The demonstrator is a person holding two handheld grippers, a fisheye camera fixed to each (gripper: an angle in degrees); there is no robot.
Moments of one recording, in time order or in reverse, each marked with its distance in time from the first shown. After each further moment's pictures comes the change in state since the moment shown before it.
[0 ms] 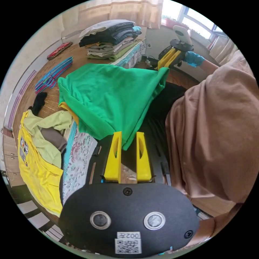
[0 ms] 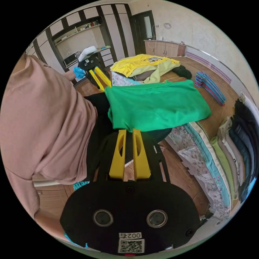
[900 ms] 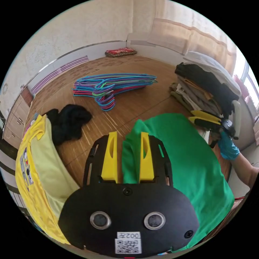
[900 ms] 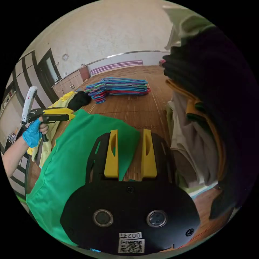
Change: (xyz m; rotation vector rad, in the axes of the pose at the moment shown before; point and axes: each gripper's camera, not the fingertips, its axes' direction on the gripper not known) left arm -0.386 -0.248 0.083 0.295 -0.196 -0.470; right arm 0.372 -0.069 0.159 0.313 0.466 0.776
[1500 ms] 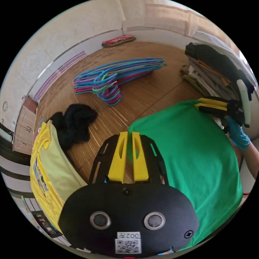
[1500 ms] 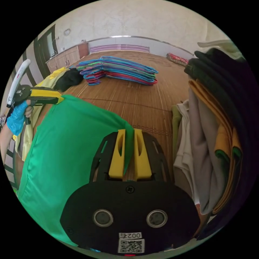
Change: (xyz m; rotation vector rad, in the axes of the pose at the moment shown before) left arm -0.004 -0.068 0.045 -0.148 -0.154 0.068; right arm -0.014 -0.044 0.111 -0.166 0.151 -0.154
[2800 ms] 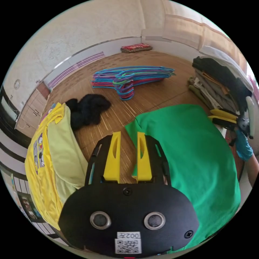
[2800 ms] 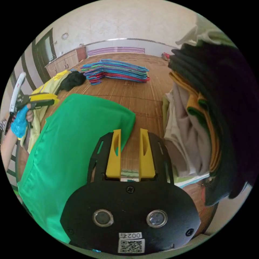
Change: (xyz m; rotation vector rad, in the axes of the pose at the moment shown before) left arm 0.052 0.041 -0.013 0.081 0.005 -0.139; right arm -0.026 0.023 0.013 0.014 -0.043 0.068
